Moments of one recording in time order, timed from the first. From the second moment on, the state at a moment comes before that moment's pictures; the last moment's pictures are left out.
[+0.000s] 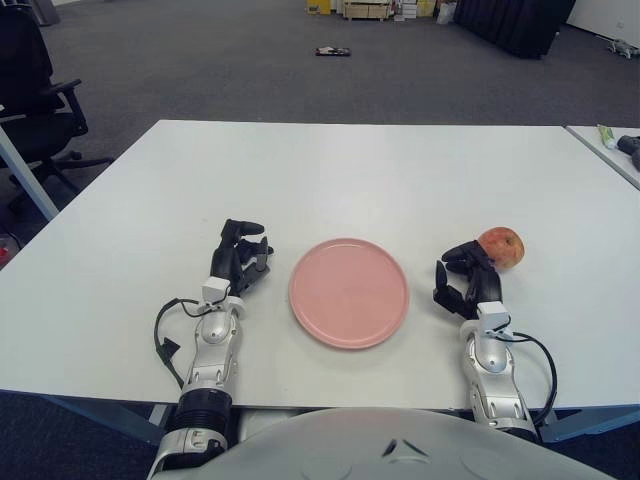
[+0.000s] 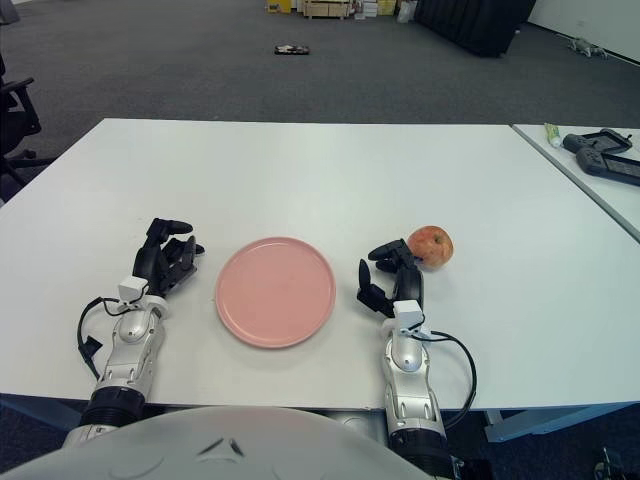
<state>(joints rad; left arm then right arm) 0.05 0.01 0.10 0.38 -0.01 -0.42 0.04 0.22 0.01 -0.07 0.16 -0.14 -0.34 -0.22</state>
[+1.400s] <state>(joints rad) 0.05 0.01 0.10 0.38 0.00 -0.41 0.04 0.26 -0.03 -0.02 0.04 -0.64 -0.42 -0.57</state>
